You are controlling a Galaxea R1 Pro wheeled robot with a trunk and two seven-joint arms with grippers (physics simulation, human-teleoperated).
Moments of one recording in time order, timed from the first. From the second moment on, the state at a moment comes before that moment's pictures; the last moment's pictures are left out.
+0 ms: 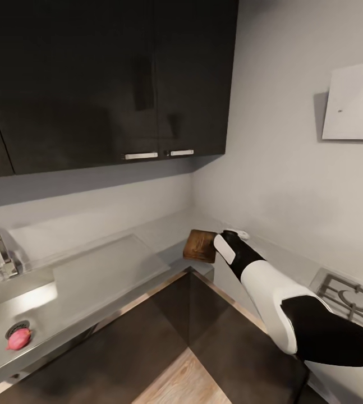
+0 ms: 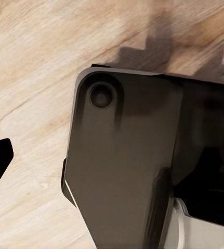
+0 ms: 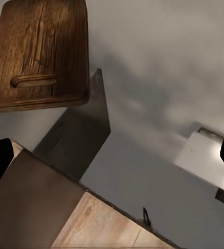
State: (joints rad) left arm 0.00 -0.02 0.11 0.06 0.04 -0.33 0.00; right arm -1.17 0.17 0.10 -0.33 -0.43 0.47 -0.59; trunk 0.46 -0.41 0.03
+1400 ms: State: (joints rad) left arm 0.00 -0.03 0.12 0.07 0.05 -0.33 0.00; right arm -1.16 0.17 0.10 -0.29 -0.43 0.47 -0.64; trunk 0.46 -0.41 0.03
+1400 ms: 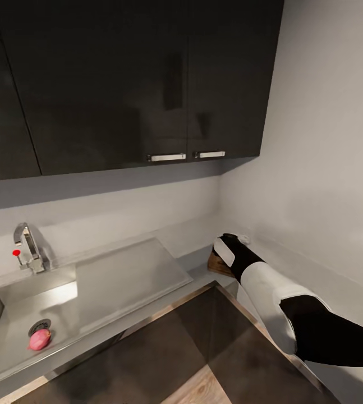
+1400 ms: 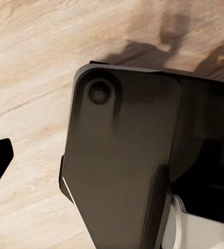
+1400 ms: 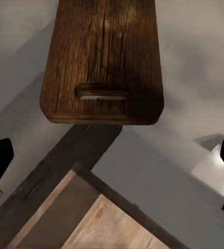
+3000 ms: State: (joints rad) left arm 0.00 -0.03 0.11 0.07 0.05 -0.33 0.00; right arm -1.16 0.17 0.07 -0.23 -0.44 0.31 -0.91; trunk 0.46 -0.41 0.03
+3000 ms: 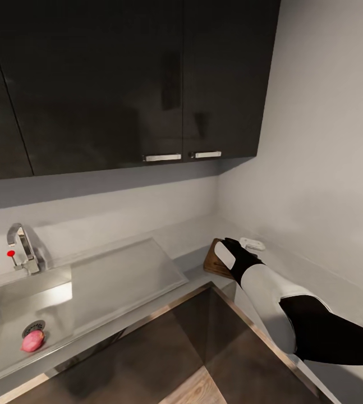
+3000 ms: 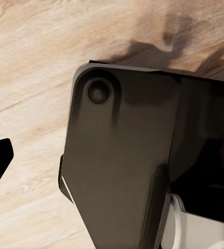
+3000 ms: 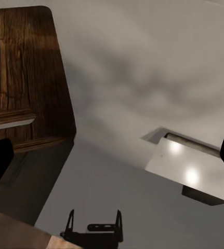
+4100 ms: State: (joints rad) left arm 0.00 -0.03 0.11 0.07 0.05 -0.33 0.00; right arm -1.16 0.17 0.07 -0.23 -0.44 0.31 -0.87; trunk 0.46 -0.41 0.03
